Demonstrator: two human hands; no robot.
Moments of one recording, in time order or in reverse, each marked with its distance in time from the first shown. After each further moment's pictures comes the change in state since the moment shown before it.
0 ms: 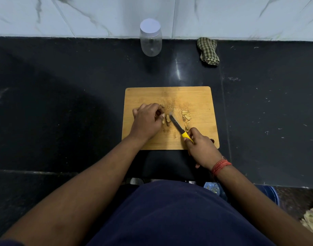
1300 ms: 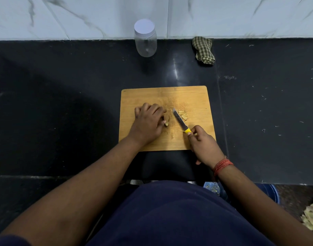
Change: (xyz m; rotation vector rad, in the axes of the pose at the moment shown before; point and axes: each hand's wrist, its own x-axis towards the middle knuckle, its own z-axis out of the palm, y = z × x) left_hand 0.000 -0.006 0.012 0.287 -0.039 0.273; right_hand 0.000 0.008 -0.009 0.136 0.089 0.038
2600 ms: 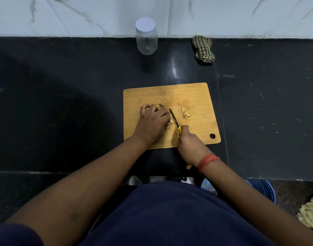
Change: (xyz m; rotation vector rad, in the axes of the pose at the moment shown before) left_hand -0.005 0.011 0.014 0.143 0.033 0.102; right_hand -0.009 -0.030 0.027 -0.267 -0.149 0.012
